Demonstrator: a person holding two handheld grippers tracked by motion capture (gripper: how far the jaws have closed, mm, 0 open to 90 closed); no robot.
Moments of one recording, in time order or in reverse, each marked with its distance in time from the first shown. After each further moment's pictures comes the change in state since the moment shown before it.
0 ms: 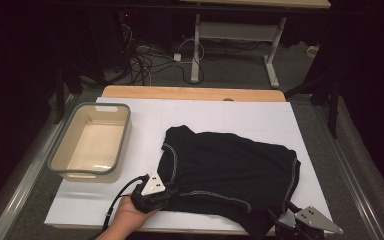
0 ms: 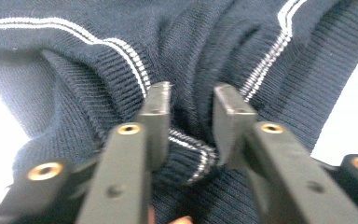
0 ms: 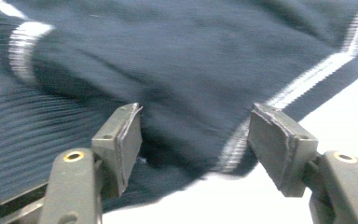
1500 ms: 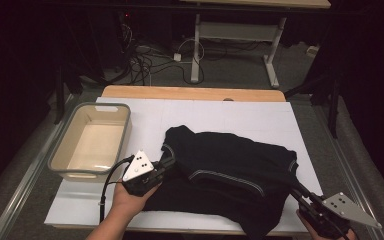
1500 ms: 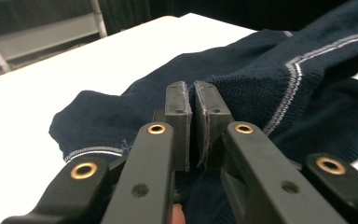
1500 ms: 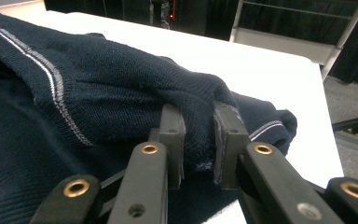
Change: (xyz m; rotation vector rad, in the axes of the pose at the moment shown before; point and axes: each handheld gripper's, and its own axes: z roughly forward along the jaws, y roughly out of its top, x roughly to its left) left arm 0.018 0.056 -0.045 -0.277 0.094 -0.080; right arm -0.028 0.050 -0.032 -0.216 -0.010 0.004
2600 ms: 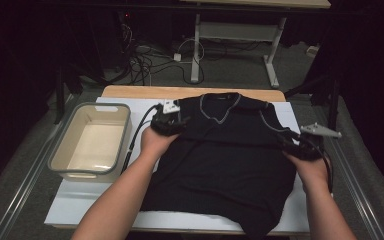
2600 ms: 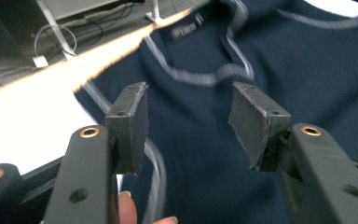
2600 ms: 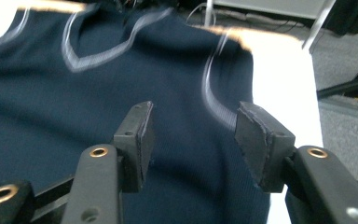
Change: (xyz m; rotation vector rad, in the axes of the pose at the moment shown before) left arm 0.088 0.038 0.116 0.154 0.161 -0.076; right arm -0.080 0.054 0.147 0.195 -0.064 0.074
